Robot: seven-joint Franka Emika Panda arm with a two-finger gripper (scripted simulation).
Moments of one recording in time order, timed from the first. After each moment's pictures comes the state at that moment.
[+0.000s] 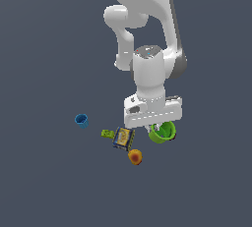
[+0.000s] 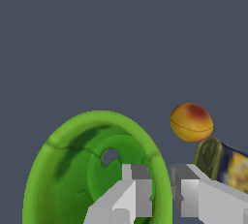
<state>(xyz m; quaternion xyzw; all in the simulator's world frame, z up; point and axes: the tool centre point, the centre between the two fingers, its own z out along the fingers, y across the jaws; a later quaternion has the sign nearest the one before) 0.084 0.102 0.163 -0.98 -0.05 -0.17 0.08</state>
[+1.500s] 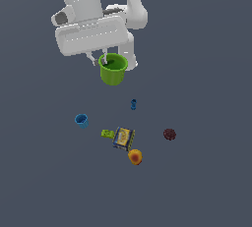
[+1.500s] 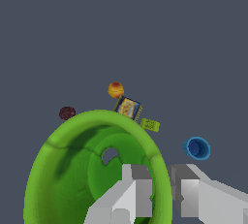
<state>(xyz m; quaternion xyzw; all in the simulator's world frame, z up) -0.051 -0.084 0.363 -0.98 -0.05 -0.17 0.08</state>
